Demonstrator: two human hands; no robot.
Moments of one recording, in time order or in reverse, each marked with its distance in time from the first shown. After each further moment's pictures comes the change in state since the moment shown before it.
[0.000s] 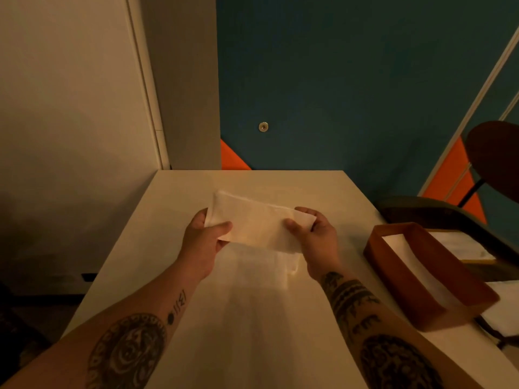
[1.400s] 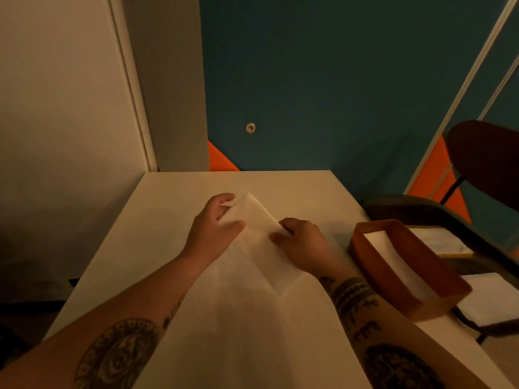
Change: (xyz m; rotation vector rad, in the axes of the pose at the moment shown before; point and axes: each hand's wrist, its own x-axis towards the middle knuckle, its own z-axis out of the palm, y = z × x) left_hand -0.024 0.015 0.045 0.665 -0.104 0.356; right_hand -0.012 -0.029 -0.022 -0.893 -0.238 -0.155
